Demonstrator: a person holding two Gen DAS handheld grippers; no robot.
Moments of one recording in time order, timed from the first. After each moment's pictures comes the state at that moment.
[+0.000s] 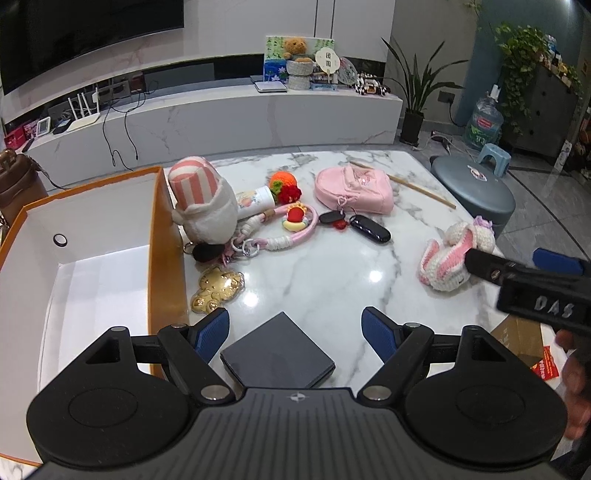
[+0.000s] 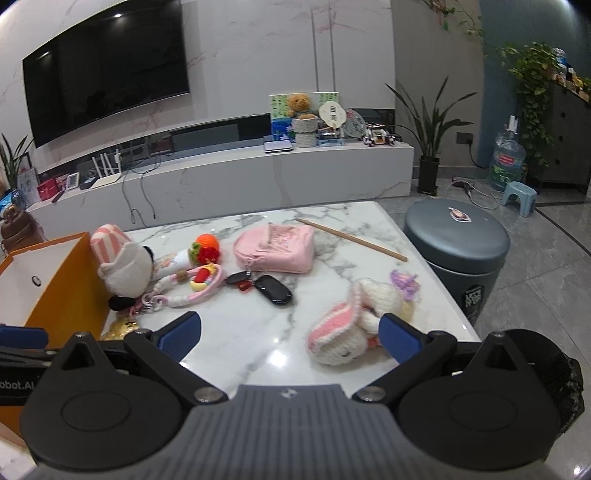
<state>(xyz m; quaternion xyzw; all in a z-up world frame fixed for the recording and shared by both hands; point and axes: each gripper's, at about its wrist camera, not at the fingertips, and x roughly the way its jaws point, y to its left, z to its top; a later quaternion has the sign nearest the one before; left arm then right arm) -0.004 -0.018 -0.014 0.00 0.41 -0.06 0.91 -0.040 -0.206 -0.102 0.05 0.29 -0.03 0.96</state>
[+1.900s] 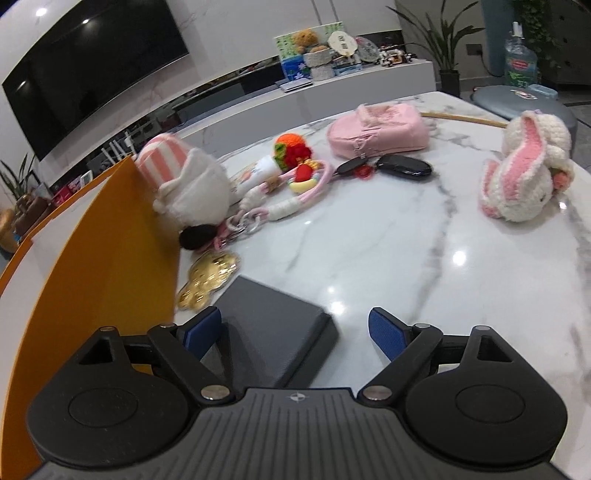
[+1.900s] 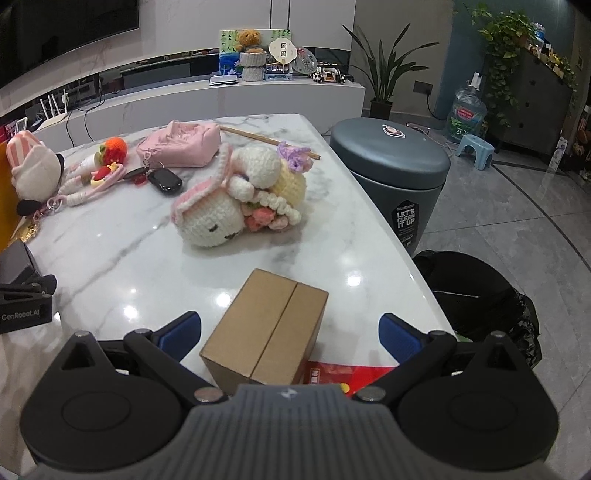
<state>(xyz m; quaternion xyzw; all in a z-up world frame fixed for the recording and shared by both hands) 0.015 -0.086 -0.111 0.16 0.38 0.03 0.91 -0.064 -0.270 -0.178 0.02 0.38 -0.10 0.92</state>
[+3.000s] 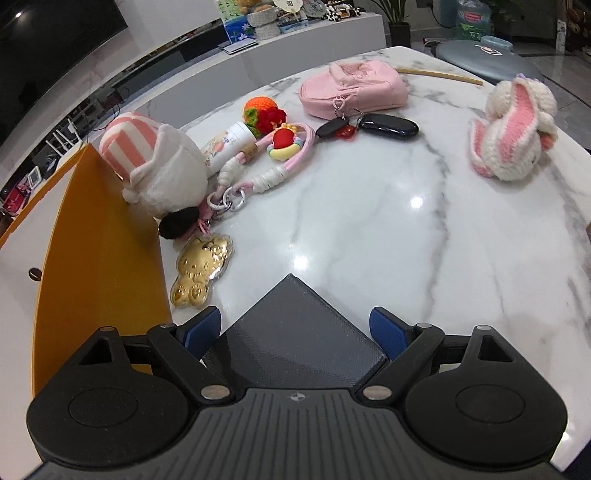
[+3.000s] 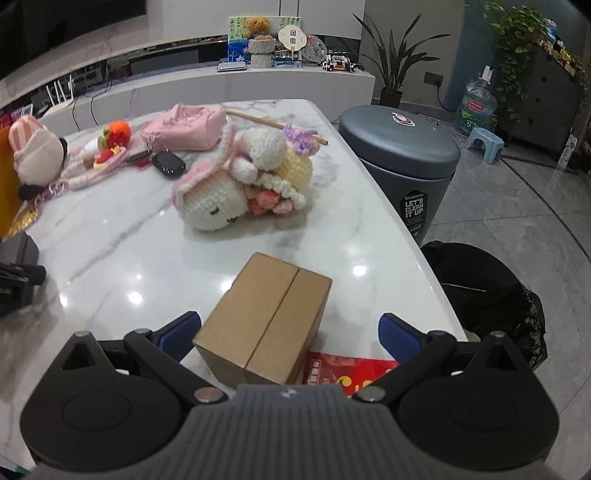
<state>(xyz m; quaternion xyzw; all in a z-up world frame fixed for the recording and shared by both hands) 0.039 -0.050 -0.104 0.18 0.46 -0.06 0.87 -0.059 -0.271 -0.188 0.00 0.40 -0.08 0.91</state>
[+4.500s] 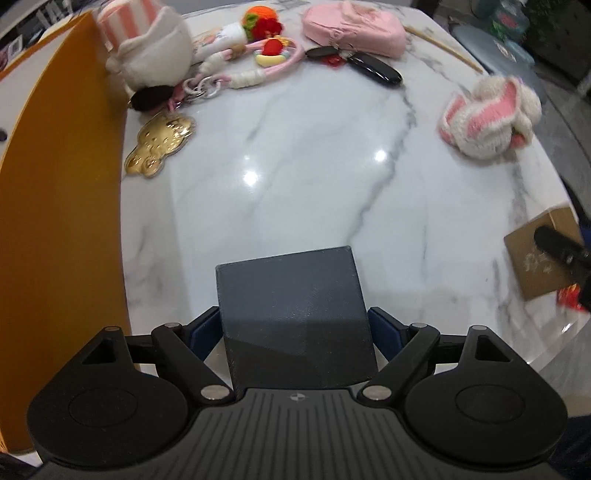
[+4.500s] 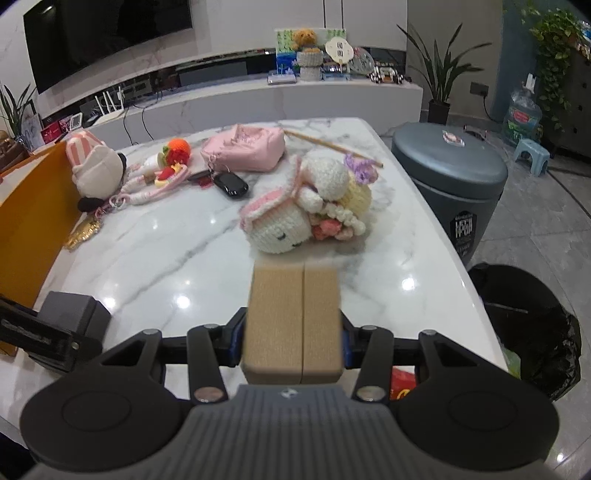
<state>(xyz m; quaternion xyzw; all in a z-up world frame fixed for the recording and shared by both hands) 0.025 -0.051 -0.103 0.04 0.59 -0.07 0.80 -0.065 -0.261 -0.164 0.04 0.38 0.01 0.93</state>
